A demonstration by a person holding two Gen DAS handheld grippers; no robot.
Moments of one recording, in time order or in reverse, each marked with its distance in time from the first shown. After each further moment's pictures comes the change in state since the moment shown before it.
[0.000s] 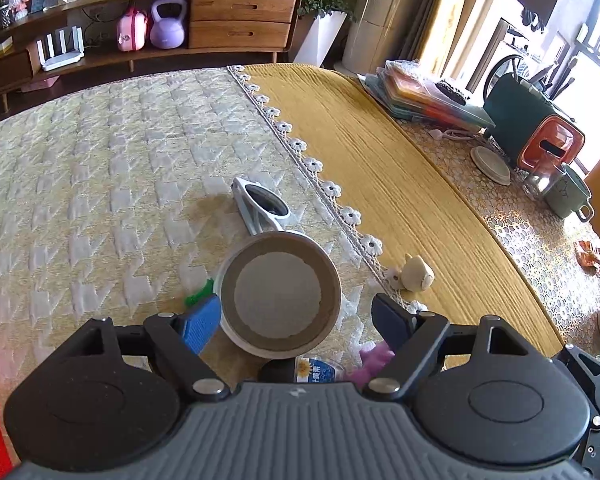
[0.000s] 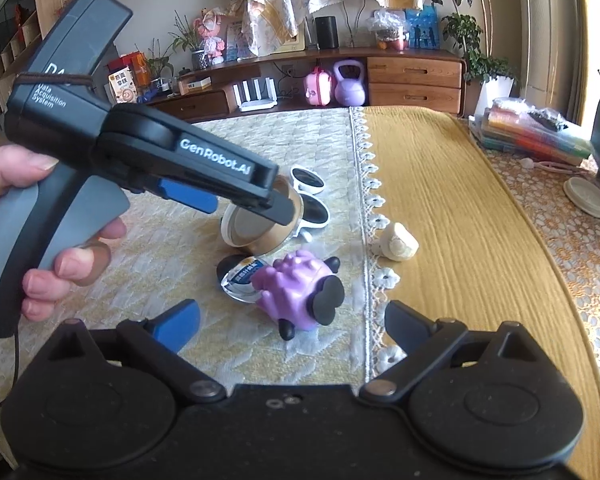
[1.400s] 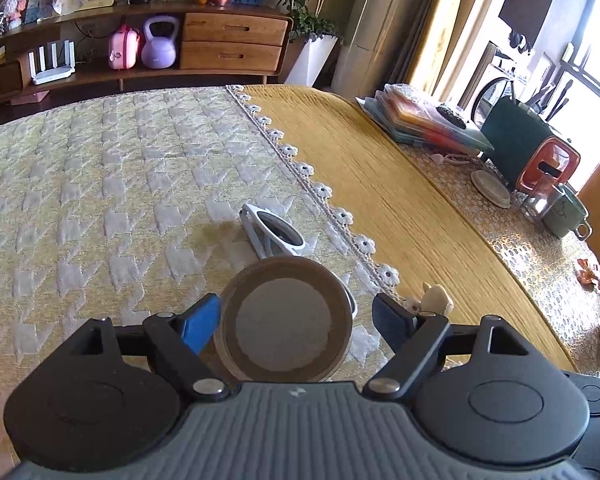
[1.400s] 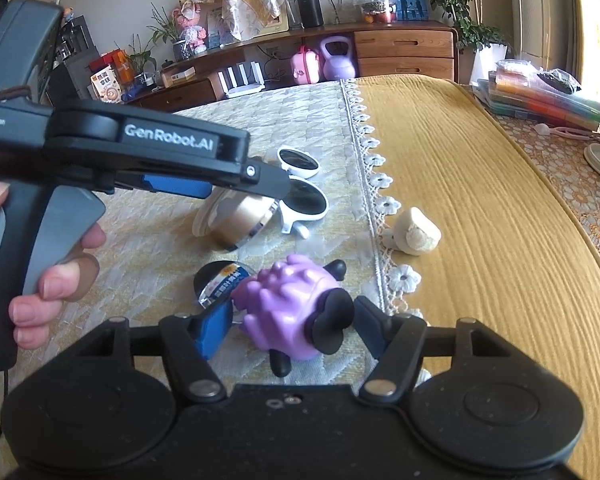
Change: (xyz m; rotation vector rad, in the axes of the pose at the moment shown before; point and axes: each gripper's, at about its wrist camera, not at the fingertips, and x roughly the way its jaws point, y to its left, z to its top) left arm 0.016 0.022 0.005 0.004 -0.085 -0.037; right arm 0.043 -0.005 0.008 0.075 0.048 -0.001
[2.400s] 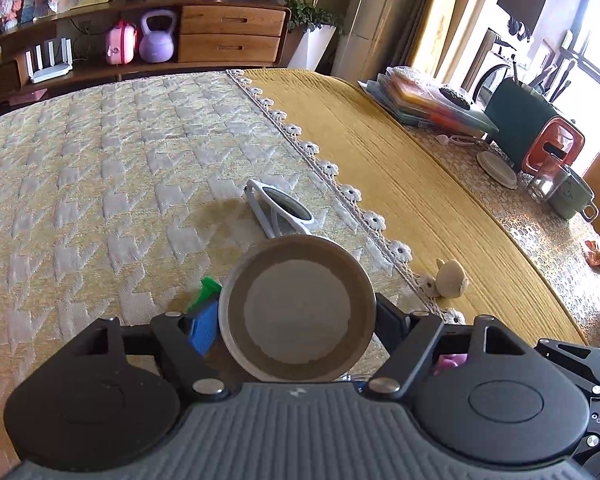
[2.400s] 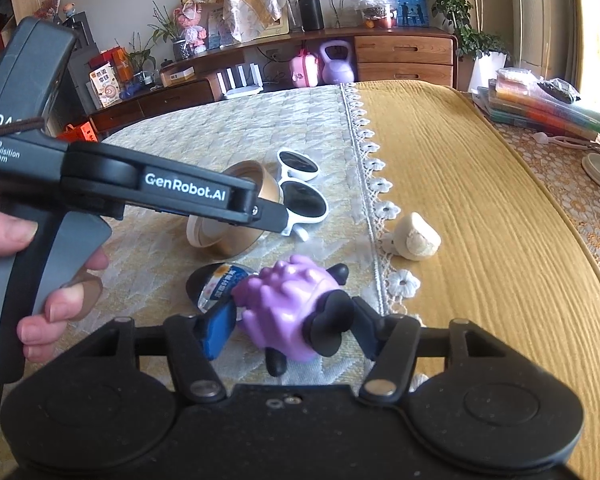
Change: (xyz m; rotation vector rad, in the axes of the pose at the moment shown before) left arm 0.007 0.003 -0.015 0.026 0.019 -0.001; right arm 0.001 0.004 -0.002 -0.019 -0.012 -0.024
